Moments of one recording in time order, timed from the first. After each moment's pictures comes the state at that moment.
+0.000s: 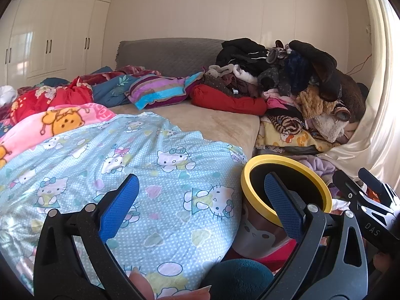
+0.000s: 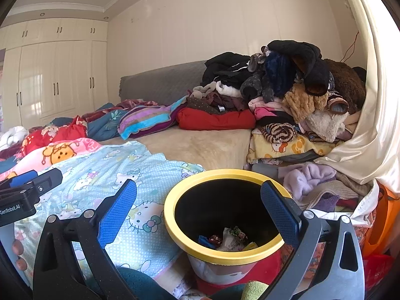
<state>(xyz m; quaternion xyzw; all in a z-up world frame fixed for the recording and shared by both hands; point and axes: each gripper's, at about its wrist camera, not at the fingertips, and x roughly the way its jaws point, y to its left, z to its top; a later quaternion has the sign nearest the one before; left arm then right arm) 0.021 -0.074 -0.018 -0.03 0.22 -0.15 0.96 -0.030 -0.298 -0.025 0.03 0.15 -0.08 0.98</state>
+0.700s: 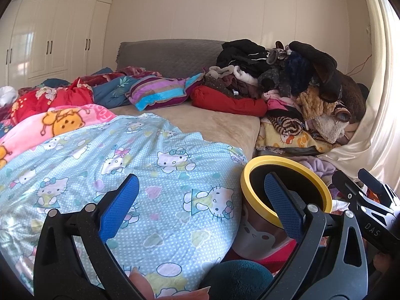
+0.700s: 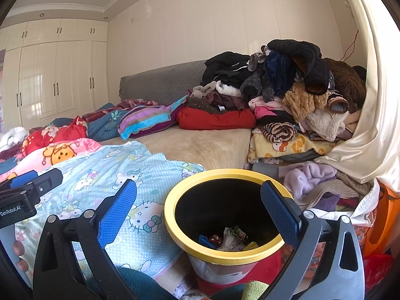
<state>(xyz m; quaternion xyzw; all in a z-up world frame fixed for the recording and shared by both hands) 0.021 -0.074 -0.018 -0.03 0.22 -0.15 0.96 -0.029 -0.298 -0.025 0.03 0.15 -0.08 0.98</state>
